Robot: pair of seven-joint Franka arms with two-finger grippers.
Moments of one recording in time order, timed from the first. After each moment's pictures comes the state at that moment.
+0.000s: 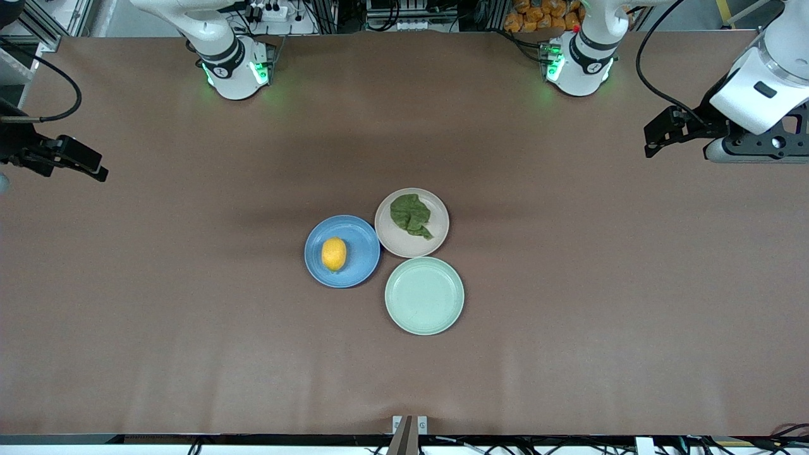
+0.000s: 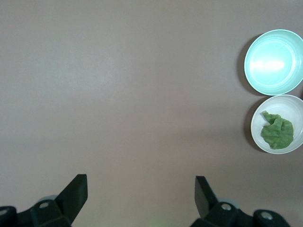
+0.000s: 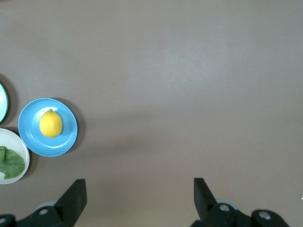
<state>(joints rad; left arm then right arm) -0.05 -0.03 -0.13 -1.57 -0.01 1.55 -0.15 0.07 0.05 -0.07 -1.47 0.03 1.51 0.12</state>
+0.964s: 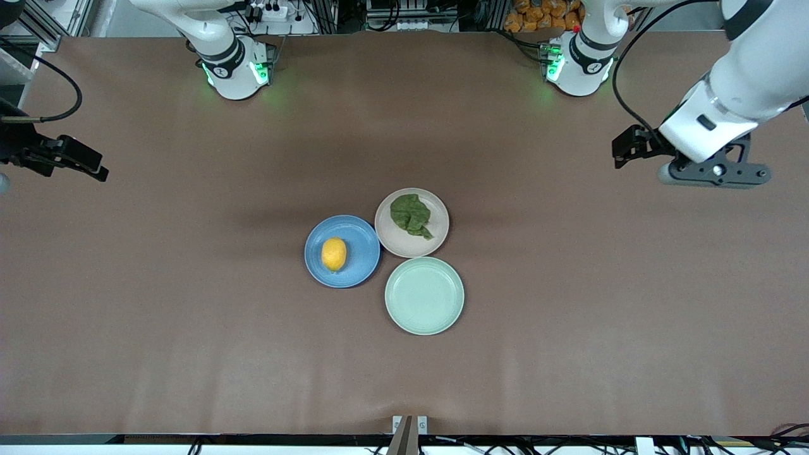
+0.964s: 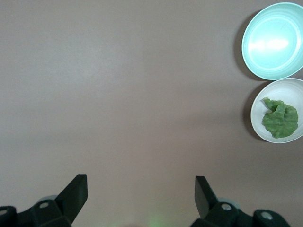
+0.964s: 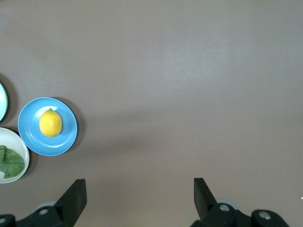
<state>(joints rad) -0.11 0.06 -0.15 -1.57 0.00 1.55 -0.17 0.07 0.05 -0.07 -1.48 0.03 1.51 0.12</state>
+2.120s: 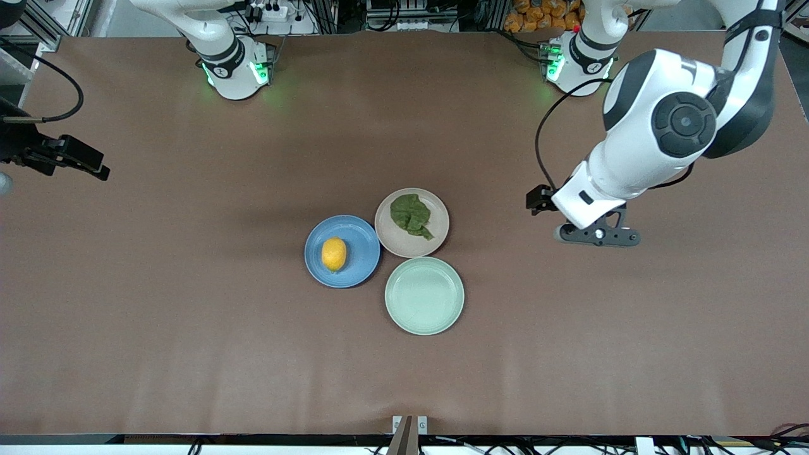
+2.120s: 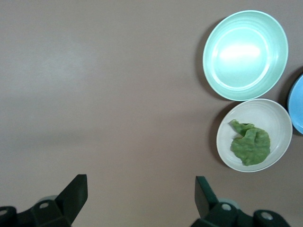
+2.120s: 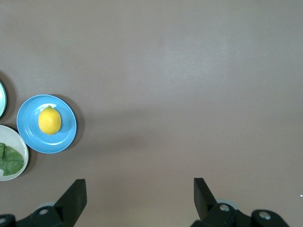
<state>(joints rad) -0.23 0.28 -0.18 -1.58 -0.05 1.80 -0.29 0.07 0.05 -0.07 -1.48 0.03 1.50 0.12</state>
